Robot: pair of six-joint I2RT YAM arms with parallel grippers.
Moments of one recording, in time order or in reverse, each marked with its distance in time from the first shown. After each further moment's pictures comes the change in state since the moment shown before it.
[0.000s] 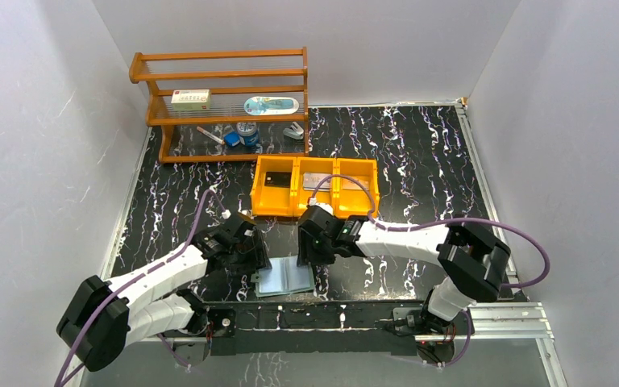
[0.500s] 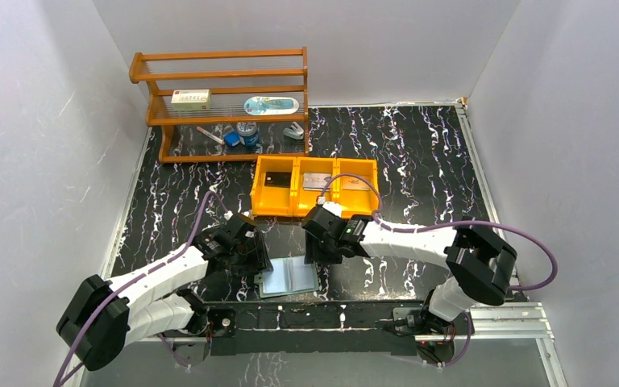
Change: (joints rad) left arm -0.018 0.000 -0.013 0.029 0.030 -0.011; right arm -0.003 -0.051 -0.011 -0.097 0.096 0.053
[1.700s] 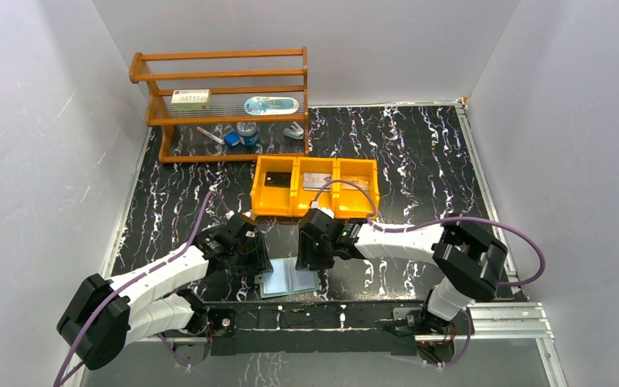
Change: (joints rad) left arm 0.000 0.006 0.000 0.003 0.014 0.029; right arm 0.002 0.050 -0.029 0.140 -0.126 0.019
